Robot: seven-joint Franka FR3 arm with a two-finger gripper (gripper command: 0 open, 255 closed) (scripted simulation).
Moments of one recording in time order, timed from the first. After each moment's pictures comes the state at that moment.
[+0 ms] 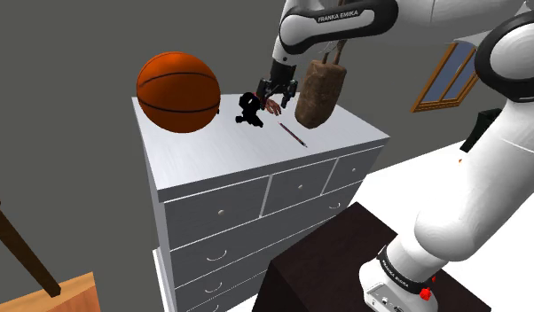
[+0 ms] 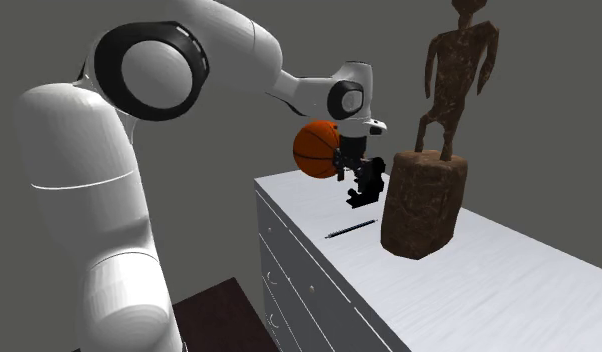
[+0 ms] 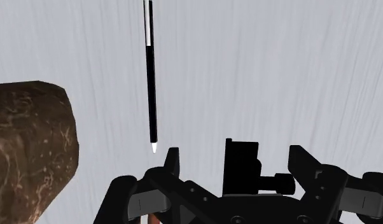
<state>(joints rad) 0.02 0.03 0.08 -1.89 0.00 1.98 0.17</state>
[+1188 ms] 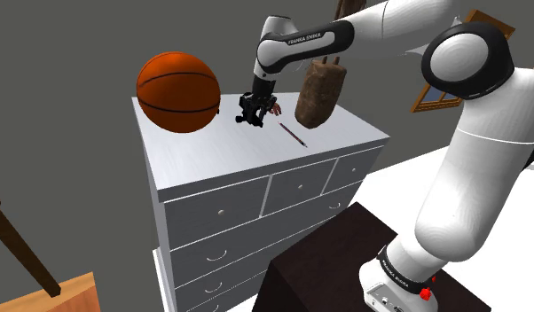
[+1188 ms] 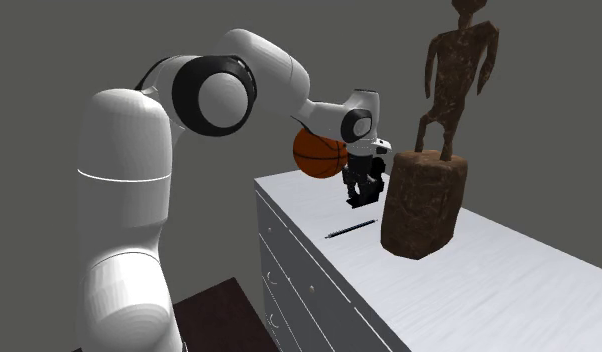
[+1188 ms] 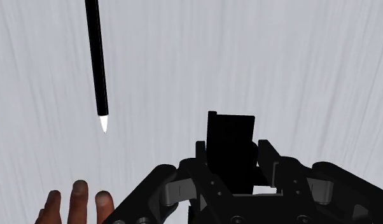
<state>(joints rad) 0.03 0.26 0.09 -1.77 0.00 2.09 0.18</state>
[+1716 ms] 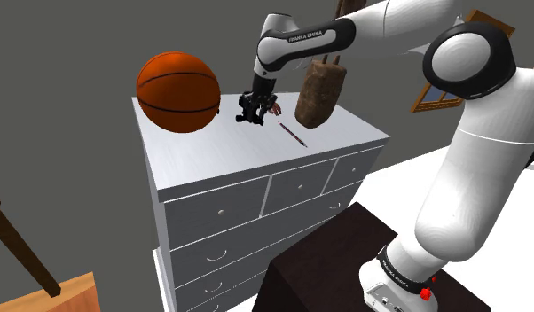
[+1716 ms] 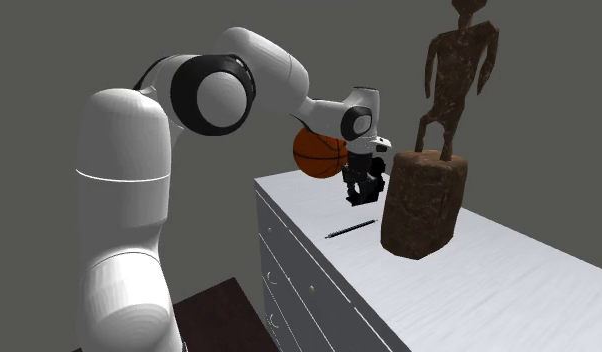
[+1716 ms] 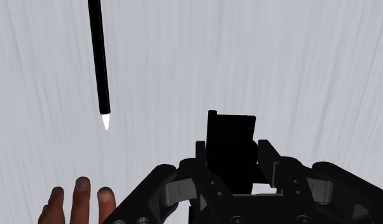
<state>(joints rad) 0.03 0.25 0.09 -1.76 0.00 2.07 0.18</state>
